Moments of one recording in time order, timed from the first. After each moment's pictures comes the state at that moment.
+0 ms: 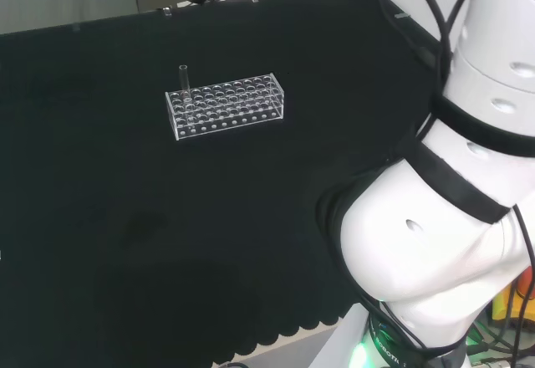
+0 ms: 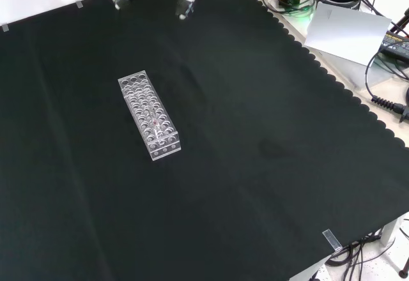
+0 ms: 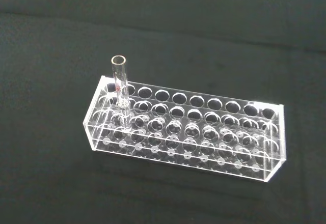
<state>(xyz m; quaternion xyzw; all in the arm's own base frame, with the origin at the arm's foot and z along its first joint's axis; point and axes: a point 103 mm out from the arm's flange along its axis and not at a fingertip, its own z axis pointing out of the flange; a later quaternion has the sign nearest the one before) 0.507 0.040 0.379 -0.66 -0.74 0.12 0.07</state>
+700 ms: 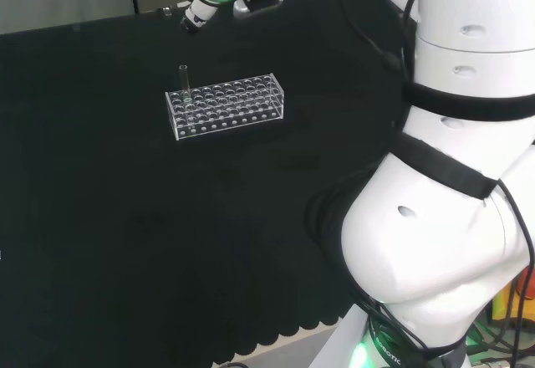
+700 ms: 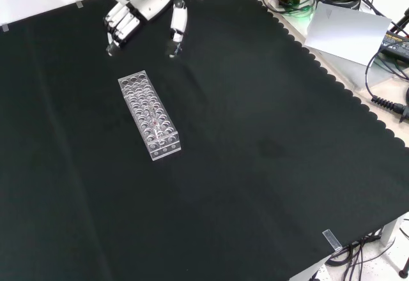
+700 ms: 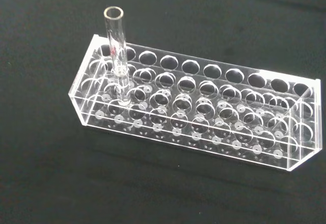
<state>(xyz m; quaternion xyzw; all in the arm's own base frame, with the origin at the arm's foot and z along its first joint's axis) 0.550 0.052 0.311 -0.65 -0.74 0.17 0.10</state>
